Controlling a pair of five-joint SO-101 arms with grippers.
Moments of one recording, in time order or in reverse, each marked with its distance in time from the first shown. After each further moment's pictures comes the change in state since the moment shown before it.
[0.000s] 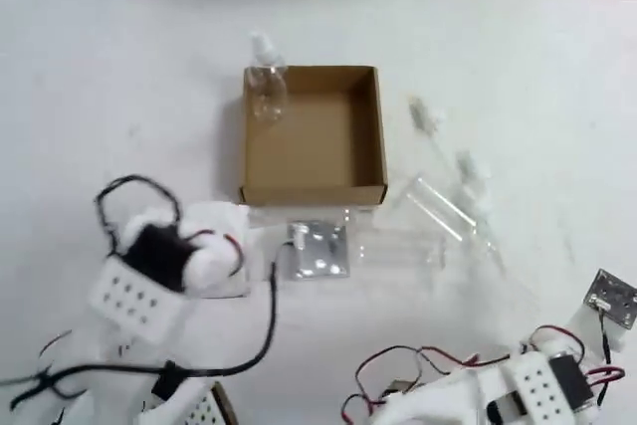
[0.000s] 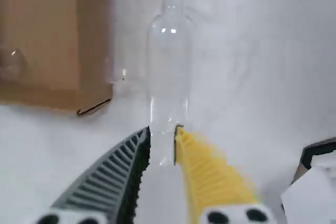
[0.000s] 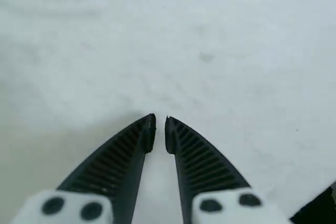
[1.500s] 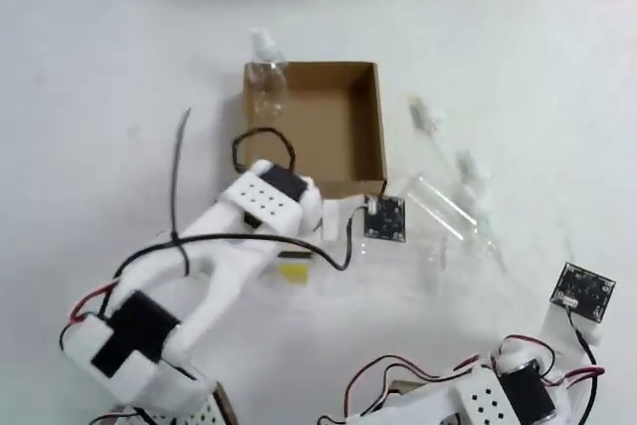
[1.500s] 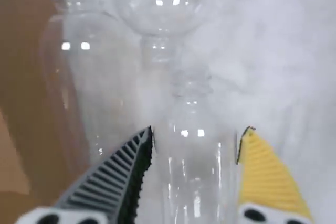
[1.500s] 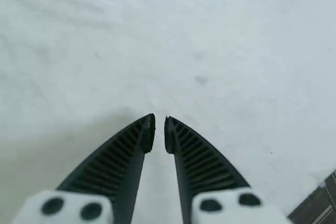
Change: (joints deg) left arm 4.4 46.8 -10.4 -25.7 0.3; right arm -2.5 -32.3 8.4 12.9 6.3
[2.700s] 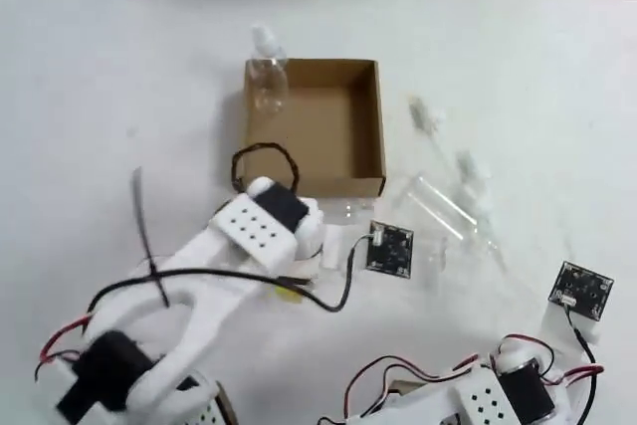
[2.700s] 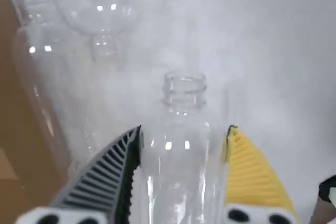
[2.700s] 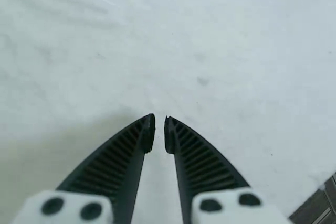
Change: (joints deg) left arm 5.6 -15.6 4.2 12.0 0.4; right arm -0.5 0.0 0.0 0.0 0.2
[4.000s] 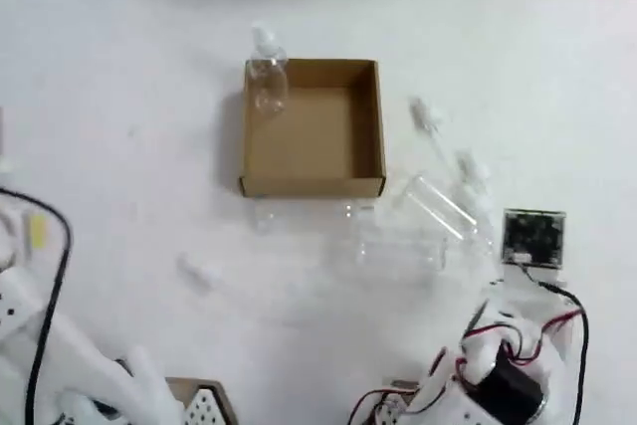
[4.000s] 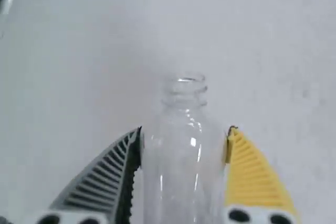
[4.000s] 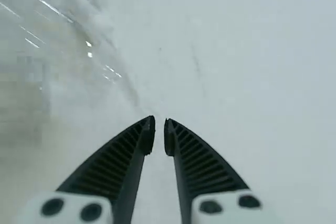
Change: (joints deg) left arm -86.4 -30.3 0.7 -3.0 24.3; right arm -31.4 0.3 -24.5 8.3 -7.0
